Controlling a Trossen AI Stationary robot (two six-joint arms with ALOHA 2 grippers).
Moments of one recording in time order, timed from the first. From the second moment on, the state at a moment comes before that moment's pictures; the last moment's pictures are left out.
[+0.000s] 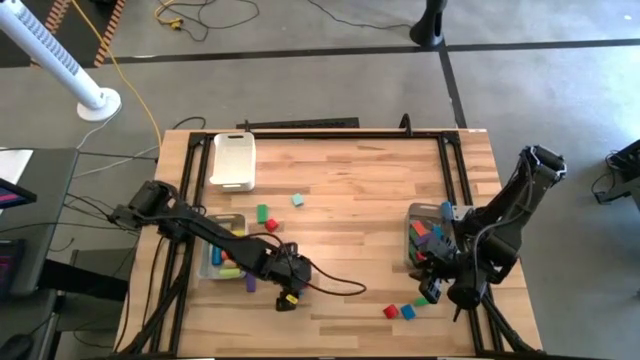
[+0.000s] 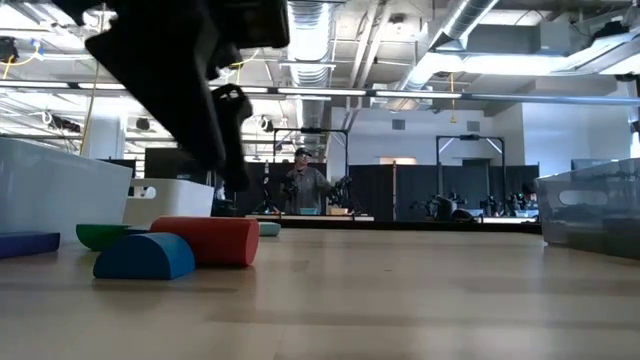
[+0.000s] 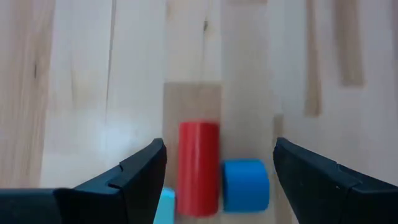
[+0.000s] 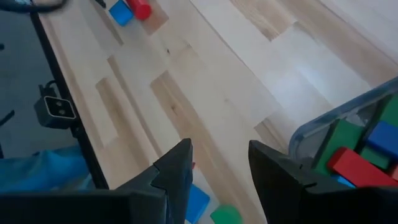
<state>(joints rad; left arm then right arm) -0.42 1.78 1.19 -0.43 -0.13 -0.42 0.92 1.18 0.96 -0.92 0.53 1.49</state>
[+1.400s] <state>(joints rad) -0.40 1.77 1.19 -0.32 -0.12 -0.16 0.88 1.18 0.96 -0.90 0.53 1.47</state>
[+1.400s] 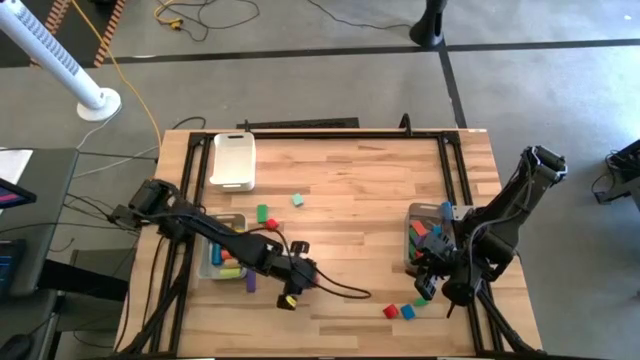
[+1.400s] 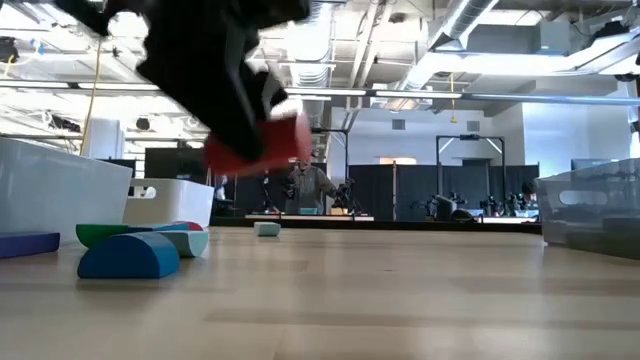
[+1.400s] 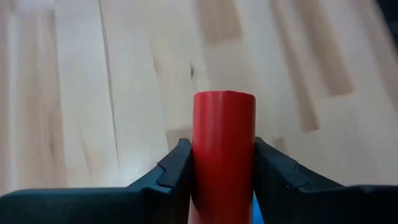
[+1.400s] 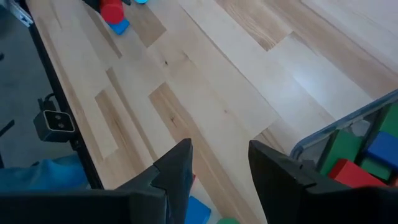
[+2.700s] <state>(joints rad) 0.08 1.29 1.19 -0.59 -0.19 0.02 0.71 1.18 0.96 -0.70 0.60 1.08</state>
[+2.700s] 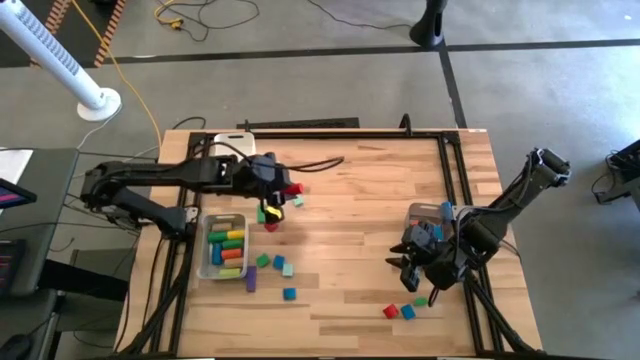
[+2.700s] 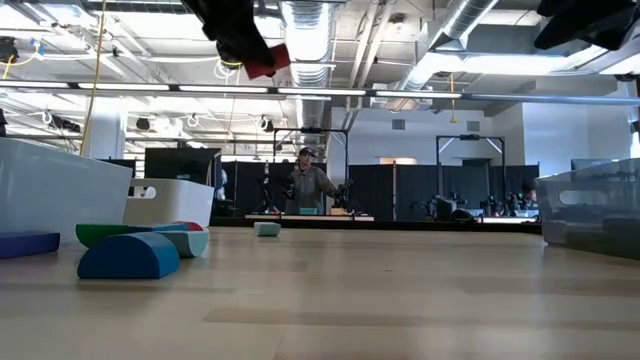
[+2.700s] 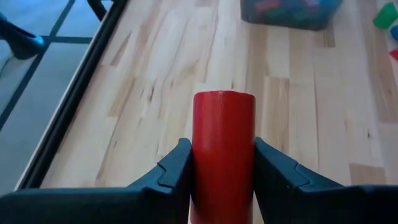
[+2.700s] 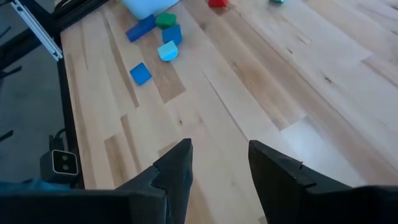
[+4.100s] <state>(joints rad) -0.10 1.14 1.19 -1.29 -0.13 -0.60 0.70 1.18 0.96 -0.67 0.57 1.08</state>
